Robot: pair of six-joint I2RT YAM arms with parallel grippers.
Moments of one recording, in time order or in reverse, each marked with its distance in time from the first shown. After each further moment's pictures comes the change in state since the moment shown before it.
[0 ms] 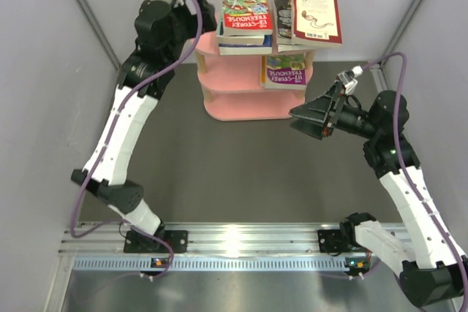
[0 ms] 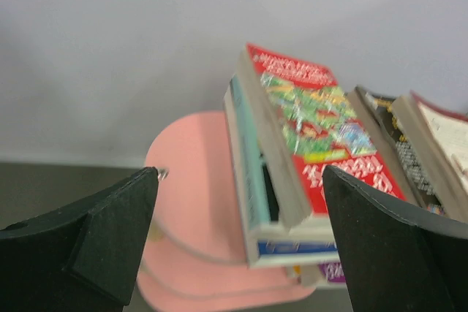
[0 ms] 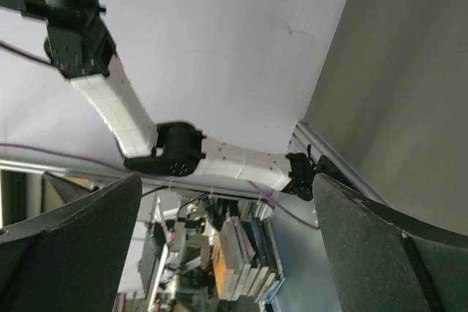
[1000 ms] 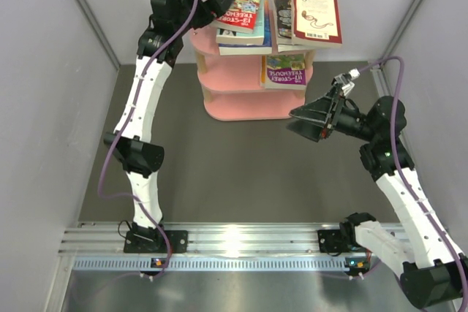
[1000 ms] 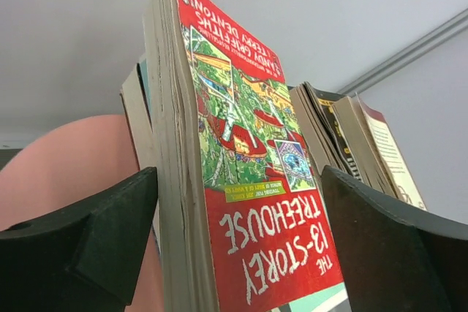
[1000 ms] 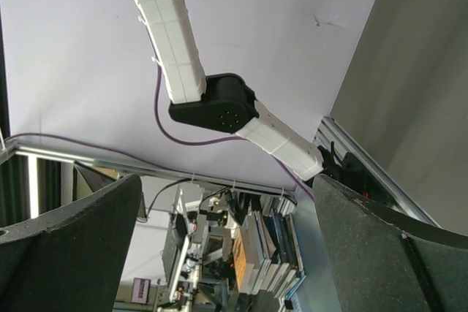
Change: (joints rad) left arm 0.157 0.352 0.294 -0.013 0.507 -0.410; right arm 0.009 0.008 -0.027 0.120 -0.029 0.100
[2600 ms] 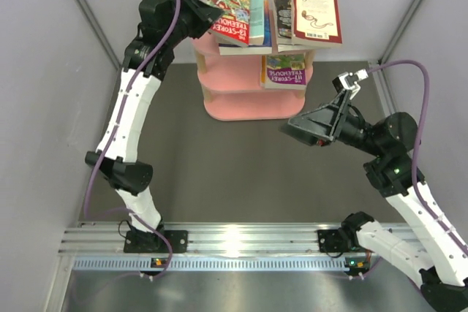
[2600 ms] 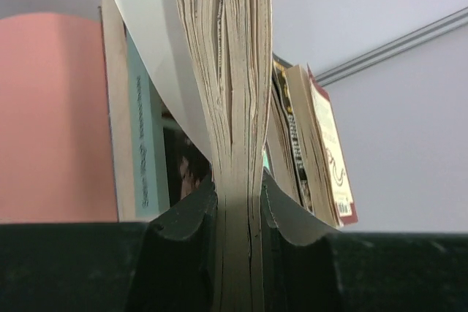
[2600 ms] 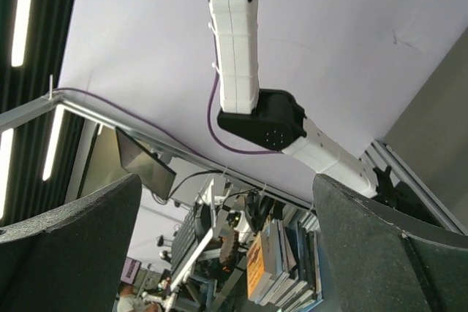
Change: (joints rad) left arm -0.060 -0.277 -0.227 -0.111 -0.100 -0.164; right arm 0.273 -0.111 0.068 0.083 0.250 0.038
